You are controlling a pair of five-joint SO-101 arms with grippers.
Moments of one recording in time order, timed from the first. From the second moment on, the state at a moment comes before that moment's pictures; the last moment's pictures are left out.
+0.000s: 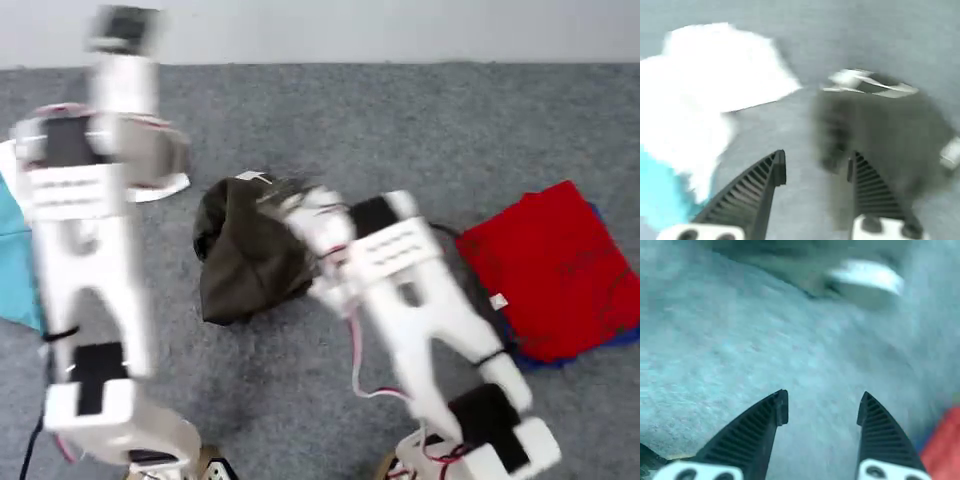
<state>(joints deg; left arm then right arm) -13.0 5.8 -32.1 99.6 -3.1 -33.1 -6.1 12.7 86.3 24.2</state>
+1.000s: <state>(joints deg) -35.9 -2.9 -12.2 99.7 -2.9 -59.9 40.2 -31.2 86.3 16.1</state>
